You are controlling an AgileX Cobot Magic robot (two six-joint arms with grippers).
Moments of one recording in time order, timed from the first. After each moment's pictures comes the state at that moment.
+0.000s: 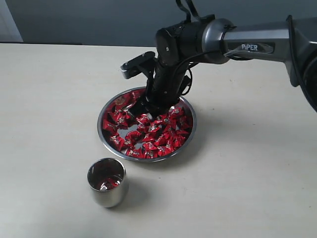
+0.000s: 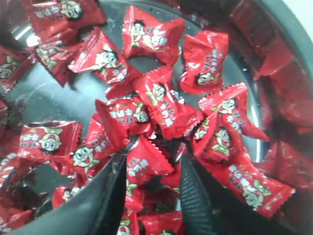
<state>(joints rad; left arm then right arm) 0.00 0.00 0.00 0.04 0.24 -0.06 0.65 2.19 -1.63 0.07 0.84 -0.14</state>
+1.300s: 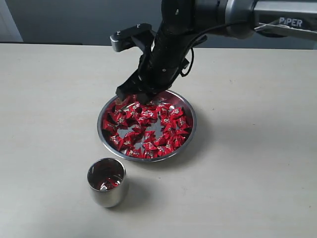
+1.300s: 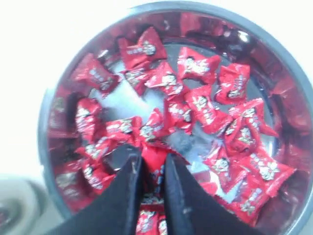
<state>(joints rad) 0.00 0.00 0.00 0.04 0.24 -0.06 0.66 2.03 -1.63 0.21 0.92 -0.21</state>
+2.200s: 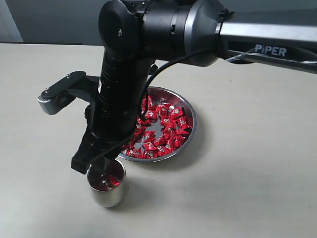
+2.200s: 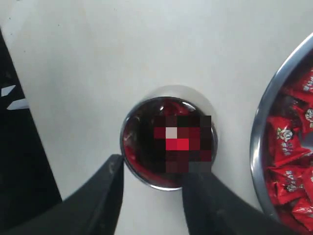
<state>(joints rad) 0.00 0.00 0.00 0.04 0.24 -0.06 0.91 2.00 -1.63 0.34 1.16 -0.43</state>
